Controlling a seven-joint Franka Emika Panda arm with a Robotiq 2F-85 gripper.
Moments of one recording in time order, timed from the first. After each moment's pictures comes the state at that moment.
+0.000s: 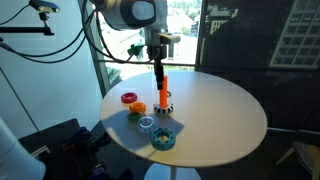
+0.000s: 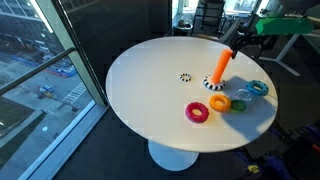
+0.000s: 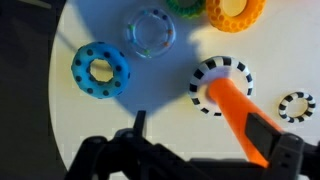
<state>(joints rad) -0.01 0.02 -0.05 -2.31 -0.07 2.34 0.60</state>
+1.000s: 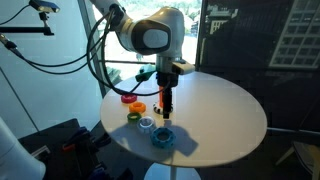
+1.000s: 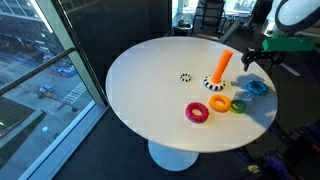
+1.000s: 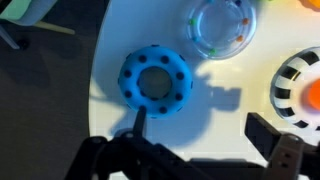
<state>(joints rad) -0.08 0.16 -0.15 -2.34 -0.07 2.40 0.54</state>
